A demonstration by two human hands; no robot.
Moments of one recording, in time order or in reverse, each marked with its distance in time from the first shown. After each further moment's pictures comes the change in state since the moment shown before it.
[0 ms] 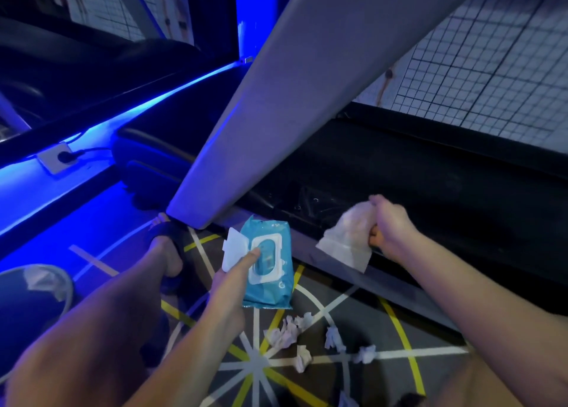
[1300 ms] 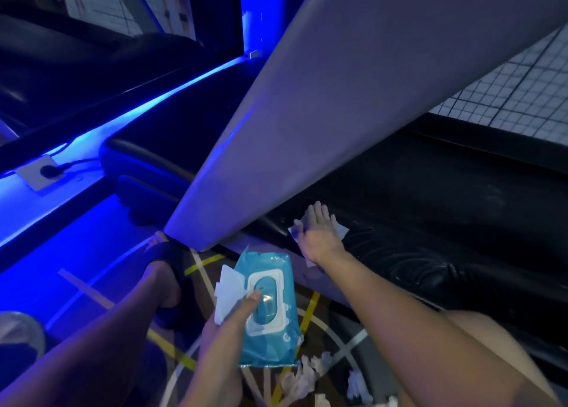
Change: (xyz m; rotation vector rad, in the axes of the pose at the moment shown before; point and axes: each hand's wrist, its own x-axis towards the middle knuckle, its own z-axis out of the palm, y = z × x) left_hand 0.121 -0.007 -0.028 0.077 0.072 -0.031; right_hand 0.131 0.066 0.169 -1.287 -0.185 -0.519
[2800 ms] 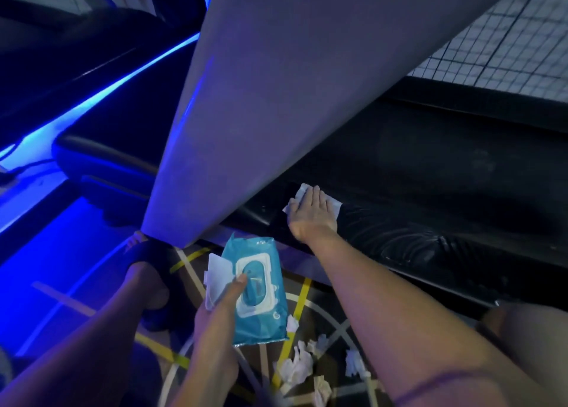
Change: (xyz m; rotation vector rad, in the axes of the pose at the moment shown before) left_hand -0.045 0.021 0.036 -0.050 0.046 0.089; right_hand 0.027 0.015 0.004 0.024 -0.082 0.251
